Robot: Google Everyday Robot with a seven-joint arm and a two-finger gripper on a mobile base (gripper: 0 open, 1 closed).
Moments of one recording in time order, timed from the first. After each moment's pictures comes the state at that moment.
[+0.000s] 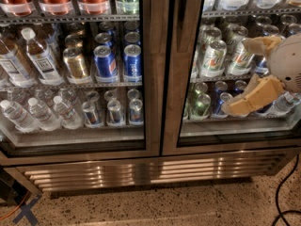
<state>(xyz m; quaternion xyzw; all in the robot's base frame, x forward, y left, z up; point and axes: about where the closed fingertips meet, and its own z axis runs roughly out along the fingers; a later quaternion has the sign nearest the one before) 0.473 -0.171 0.963 -0.50 0.73 0.13 0.44</state>
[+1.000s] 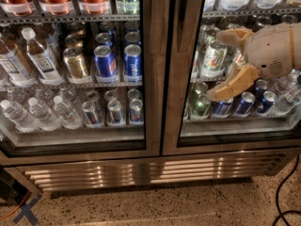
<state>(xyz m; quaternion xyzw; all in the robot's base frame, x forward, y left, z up) 0.514 -0.141 0.961 -0.54 0.66 0.21 0.47</state>
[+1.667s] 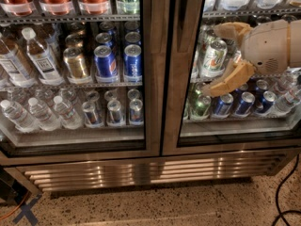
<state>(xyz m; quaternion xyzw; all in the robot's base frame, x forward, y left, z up) 0.523 -0.130 0.972 -0.55 0.63 0.20 0.50</state>
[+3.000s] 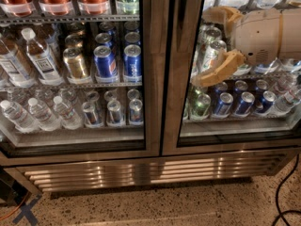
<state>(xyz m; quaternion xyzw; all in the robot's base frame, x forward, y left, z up) 0.523 -0.098 1.004 -0.57 0.57 0.22 0.55</state>
